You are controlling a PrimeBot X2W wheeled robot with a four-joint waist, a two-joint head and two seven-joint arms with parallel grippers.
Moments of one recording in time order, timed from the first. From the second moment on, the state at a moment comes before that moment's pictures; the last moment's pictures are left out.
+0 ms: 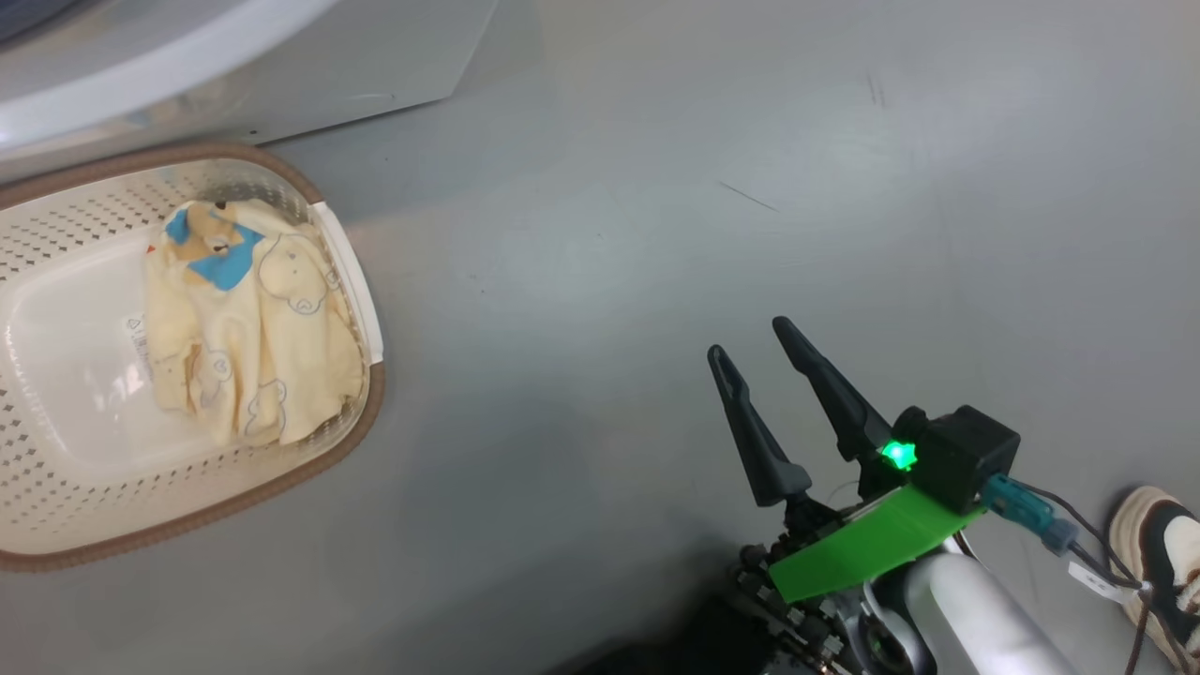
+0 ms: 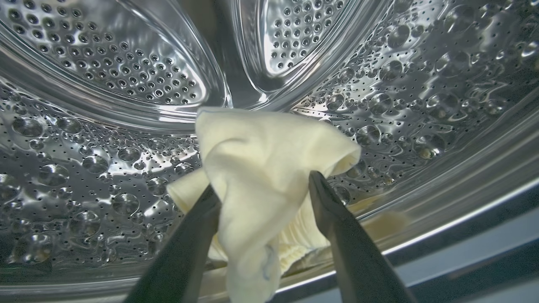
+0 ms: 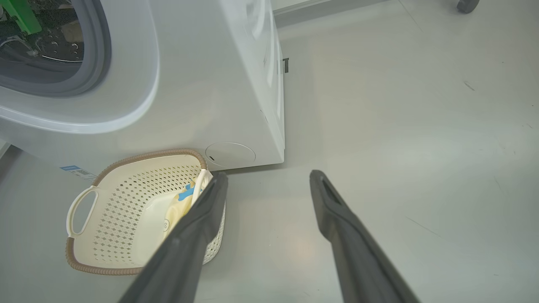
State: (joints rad) left arm -1.45 0.66 -0.68 0.86 -0.62 -0.13 0.04; right arm -0.15 -0.04 0.40 0.01 0.34 0.13 -0.25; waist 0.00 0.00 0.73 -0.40
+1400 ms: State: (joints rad) left arm -0.90 0.43 -0.59 0.75 -0.76 -0.03 -0.25; right arm -0.08 -0.04 0.23 0.13 0.26 0.13 -0.25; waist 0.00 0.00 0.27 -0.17
